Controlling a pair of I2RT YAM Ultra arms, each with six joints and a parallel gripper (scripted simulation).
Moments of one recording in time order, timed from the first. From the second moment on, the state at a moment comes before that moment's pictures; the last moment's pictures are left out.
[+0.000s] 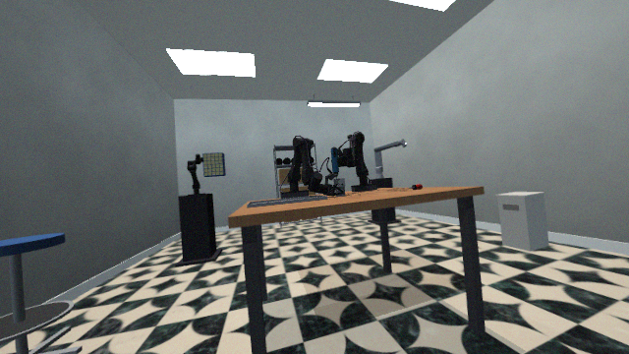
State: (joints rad) left arm -0.86 1.61 0.43 1.22 -0.01 -0.01; right arm 0.25 2.23 0.69 0.69 -1.22 -0.82
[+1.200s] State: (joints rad) left arm -0.86 1.62 0.42 1.24 -0.01 -0.01; right arm 0.25 2.23 0.69 0.69 -1.22 -0.82
